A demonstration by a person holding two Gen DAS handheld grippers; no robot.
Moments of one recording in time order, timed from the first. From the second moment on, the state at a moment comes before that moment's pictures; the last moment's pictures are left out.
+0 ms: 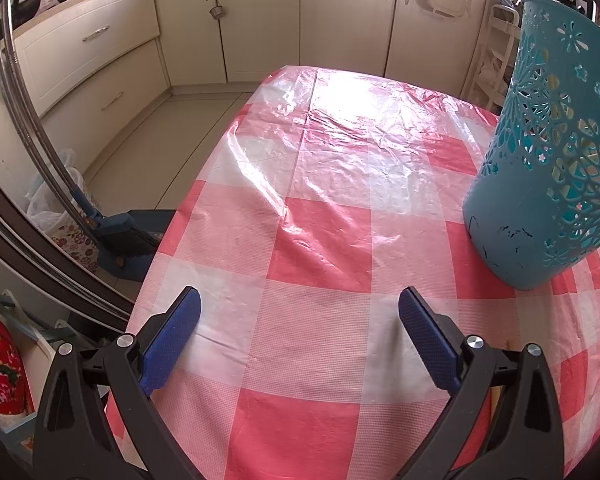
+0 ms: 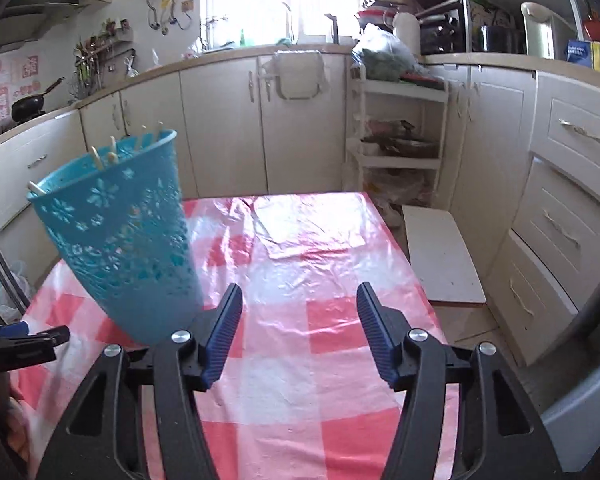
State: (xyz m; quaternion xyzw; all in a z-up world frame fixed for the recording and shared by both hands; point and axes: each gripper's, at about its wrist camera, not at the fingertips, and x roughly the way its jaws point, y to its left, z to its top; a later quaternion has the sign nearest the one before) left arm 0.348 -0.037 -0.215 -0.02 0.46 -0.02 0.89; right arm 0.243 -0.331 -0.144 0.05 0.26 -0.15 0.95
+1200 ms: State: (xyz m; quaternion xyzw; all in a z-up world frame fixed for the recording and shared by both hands) left arm 0.348 -0.045 -0.214 0.01 0.47 -0.01 0.88; right arm 0.248 -0.314 -0.156 0.00 0.28 -0.17 0.94
